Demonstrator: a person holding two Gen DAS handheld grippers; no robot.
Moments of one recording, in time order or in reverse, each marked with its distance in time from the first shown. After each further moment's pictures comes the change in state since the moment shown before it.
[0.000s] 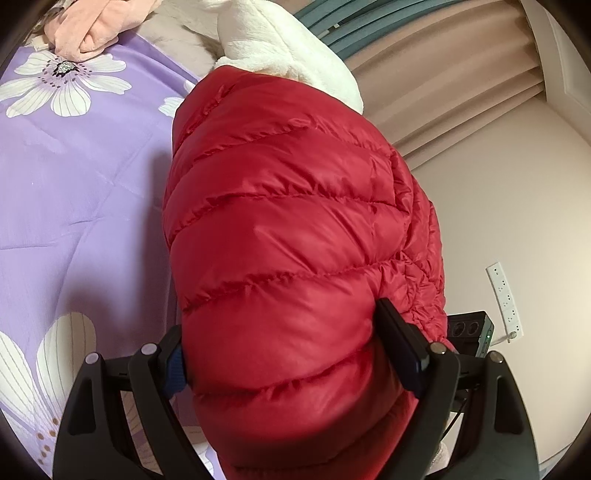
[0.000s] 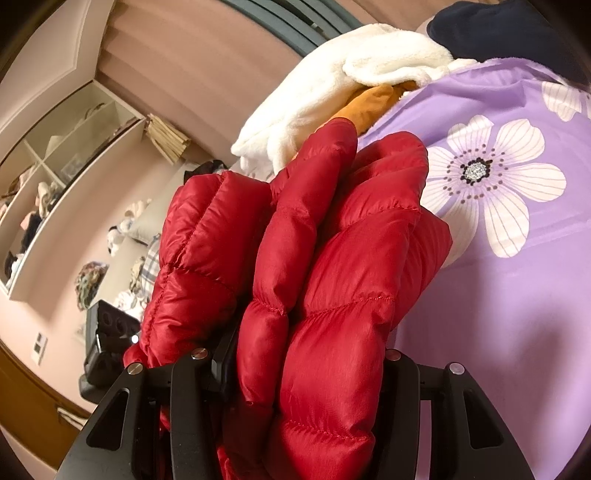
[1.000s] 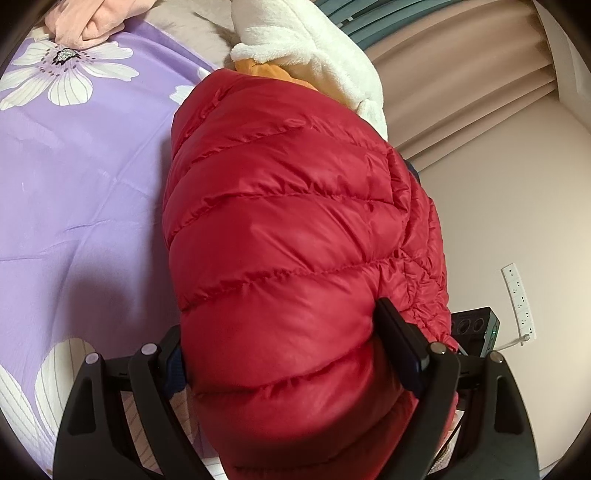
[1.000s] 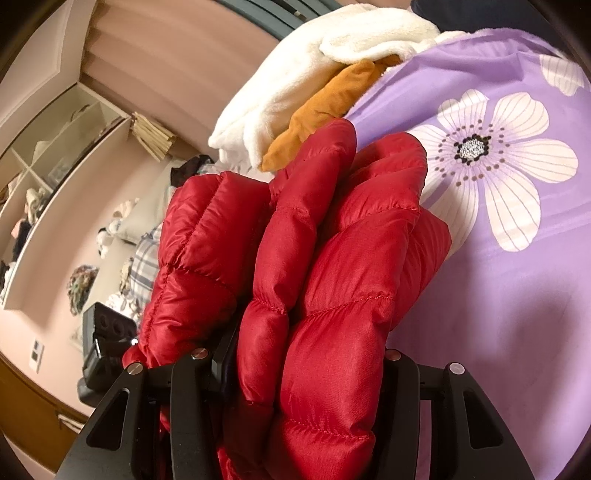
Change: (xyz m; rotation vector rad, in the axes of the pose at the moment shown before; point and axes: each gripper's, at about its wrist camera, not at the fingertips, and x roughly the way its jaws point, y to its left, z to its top) left arm 0.021 0.018 0.006 -0.006 0.020 0.047; right arm 0.024 -0.008 -0.005 0.049 0.024 -0.026
